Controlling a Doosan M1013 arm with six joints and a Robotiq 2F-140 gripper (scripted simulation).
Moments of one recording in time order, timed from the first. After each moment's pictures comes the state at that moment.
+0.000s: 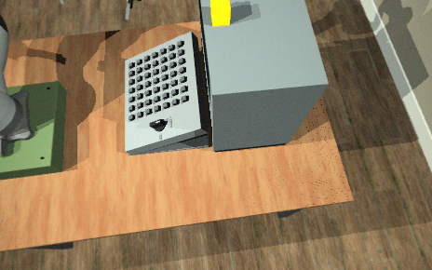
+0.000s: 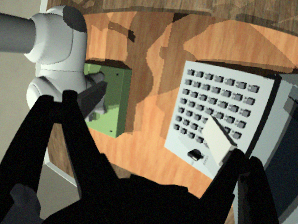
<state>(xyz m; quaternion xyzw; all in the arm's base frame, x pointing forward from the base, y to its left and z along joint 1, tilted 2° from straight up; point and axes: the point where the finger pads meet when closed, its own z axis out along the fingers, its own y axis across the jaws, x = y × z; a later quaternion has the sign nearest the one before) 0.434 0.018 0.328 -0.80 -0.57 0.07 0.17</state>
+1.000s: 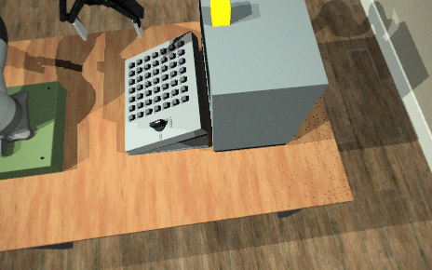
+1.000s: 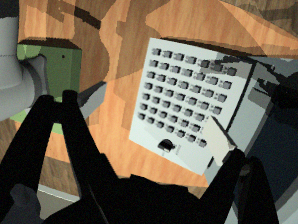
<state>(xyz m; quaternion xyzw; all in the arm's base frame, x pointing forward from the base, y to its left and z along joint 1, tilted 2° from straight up) 0.443 -0.002 0.249 -0.80 -0.60 -0.03 0.02</state>
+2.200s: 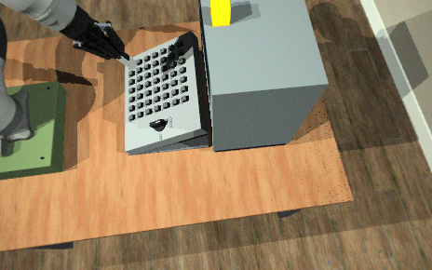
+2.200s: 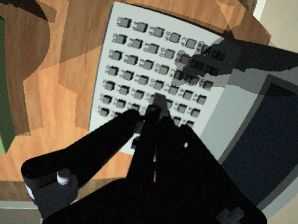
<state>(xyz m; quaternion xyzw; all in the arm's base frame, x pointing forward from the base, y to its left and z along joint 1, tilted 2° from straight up) 0.452 -0.026 0.161 -0.76 -0.61 -0.15 -0.16</state>
